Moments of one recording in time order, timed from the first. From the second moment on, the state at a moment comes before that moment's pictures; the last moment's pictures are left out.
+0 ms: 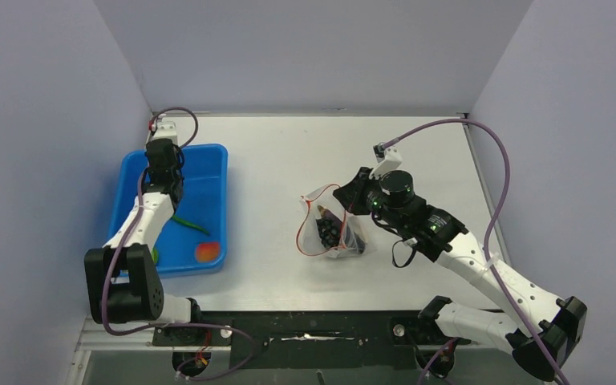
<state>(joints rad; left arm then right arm) 0.07 1.45 0.93 0.02 -0.40 0.11 0.72 1.02 0.97 -0.32 0.10 0.66</state>
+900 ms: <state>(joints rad) 0.08 0.81 0.80 -0.26 0.25 -0.31 0.71 1.11 0.97 -0.28 0.07 0.67</state>
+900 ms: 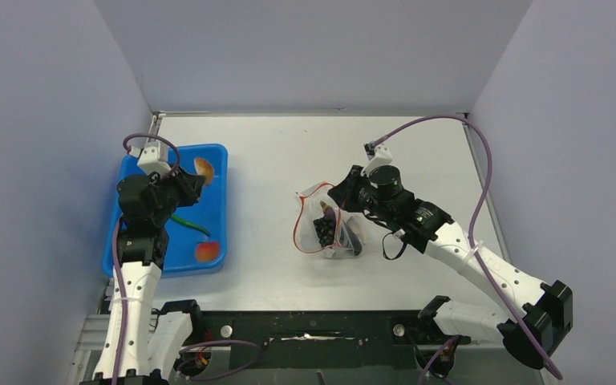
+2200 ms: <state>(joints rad) -0.53 0.93 0.62 0.18 0.56 -0.63 0.71 1.22 1.04 -0.24 0.02 0.73</state>
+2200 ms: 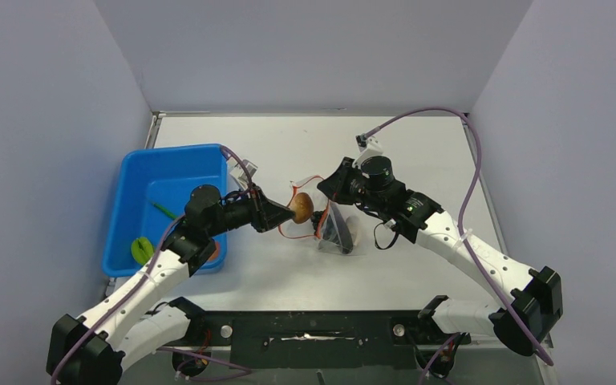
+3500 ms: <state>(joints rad) -0.57 0.87 0.73 -0.12 0.07 -0.54 0.71 1.15 0.99 -0.23 0.01 0.75</state>
